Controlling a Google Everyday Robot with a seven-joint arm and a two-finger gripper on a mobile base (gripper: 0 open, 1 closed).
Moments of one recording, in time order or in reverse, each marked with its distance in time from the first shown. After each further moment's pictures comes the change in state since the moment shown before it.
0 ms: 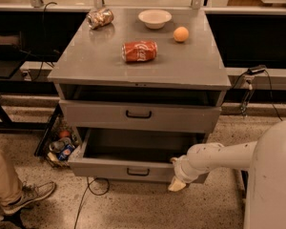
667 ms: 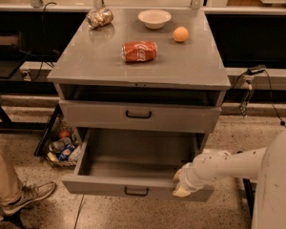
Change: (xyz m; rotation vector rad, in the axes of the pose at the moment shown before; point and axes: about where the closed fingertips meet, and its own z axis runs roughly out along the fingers) arm 0.011 0.027 -0.016 0.017 0.017 0.054
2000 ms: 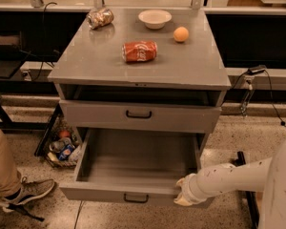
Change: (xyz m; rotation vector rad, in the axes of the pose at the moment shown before) arm 0.012 0.038 -0.001 0.003 -0.013 0.054
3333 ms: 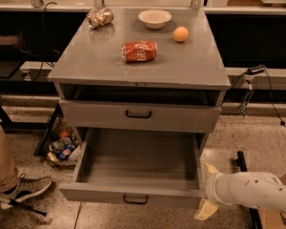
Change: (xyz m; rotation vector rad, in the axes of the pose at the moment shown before) arm 0.028 -0.014 -0.088 0.162 -0.037 -0.004
